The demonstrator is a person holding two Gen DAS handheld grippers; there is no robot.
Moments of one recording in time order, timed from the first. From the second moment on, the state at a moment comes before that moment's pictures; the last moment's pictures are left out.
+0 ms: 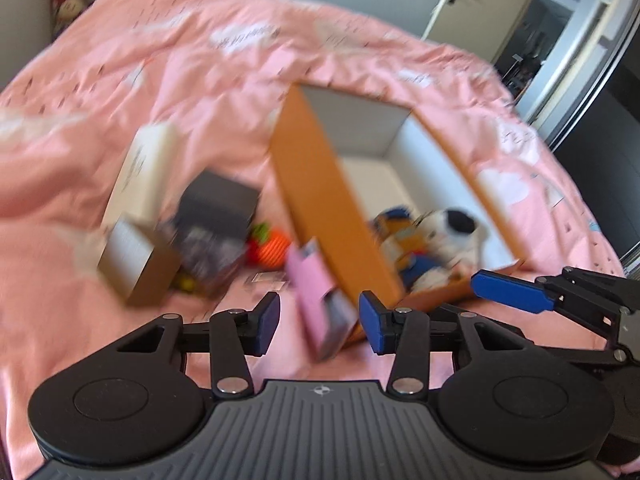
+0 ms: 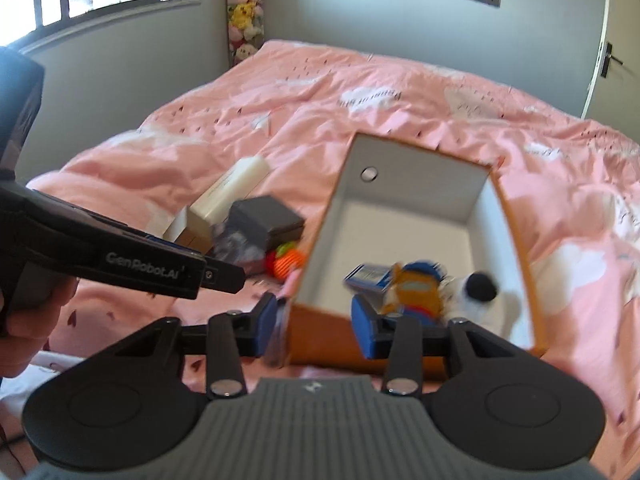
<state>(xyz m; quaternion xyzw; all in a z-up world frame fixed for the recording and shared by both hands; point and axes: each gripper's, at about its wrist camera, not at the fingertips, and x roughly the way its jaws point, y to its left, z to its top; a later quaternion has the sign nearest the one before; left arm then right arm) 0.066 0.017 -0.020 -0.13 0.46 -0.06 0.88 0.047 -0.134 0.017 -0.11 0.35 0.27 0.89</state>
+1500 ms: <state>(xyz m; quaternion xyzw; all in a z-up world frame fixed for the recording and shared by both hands) 0.092 0.070 -0.098 -0.20 0.55 0.01 0.81 0.088 -0.077 -0.088 -0.08 0.51 0.20 0.84</state>
